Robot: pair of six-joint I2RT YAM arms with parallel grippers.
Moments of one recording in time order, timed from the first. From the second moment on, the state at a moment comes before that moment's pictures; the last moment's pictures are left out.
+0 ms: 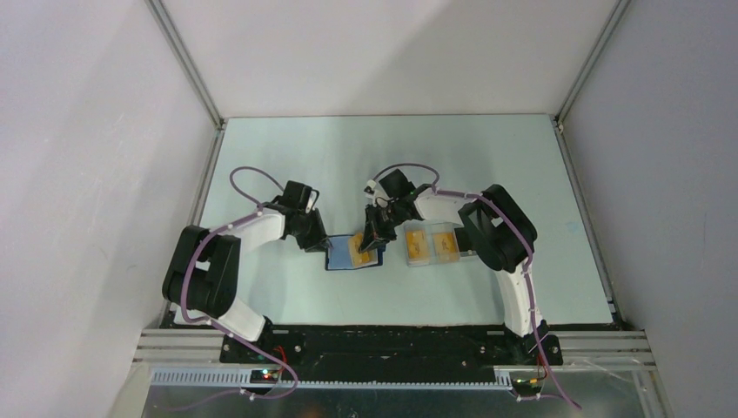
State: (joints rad) left arm -0.30 1.56 0.79 -0.40 0.19 -0.64; right arm 0.68 2.11 1.36 -0.29 -0.75 0.60
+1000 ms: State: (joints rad) left arm -0.30 1.57 0.80 -0.41 0.18 -0.63; right arm 0.71 2.07 1.28 -0.14 -0.65 0.67
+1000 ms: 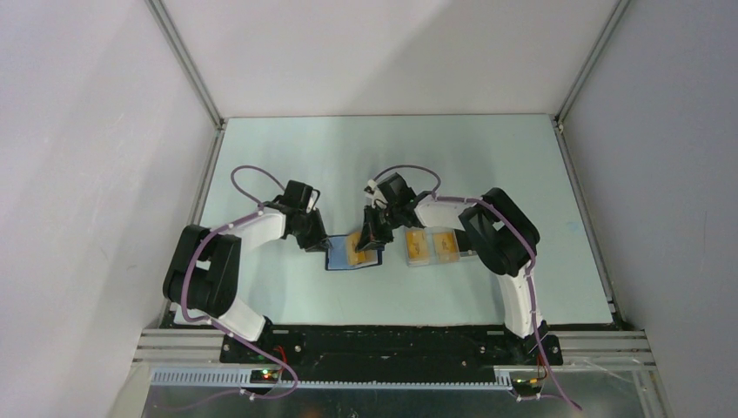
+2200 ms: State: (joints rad) left arm -0.25 1.52 0.76 -0.44 0.20 -0.64; right arm 0.77 2.05 1.36 -0.28 -0.52 0.67
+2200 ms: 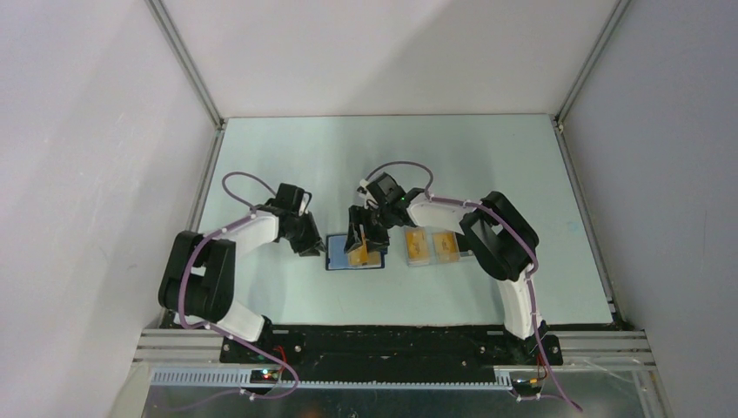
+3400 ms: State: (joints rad) left arm -0.28 1.58 0.80 -0.43 0.24 -0.65; right arm 0.82 2.13 1.51 -0.49 -0.57 0.64
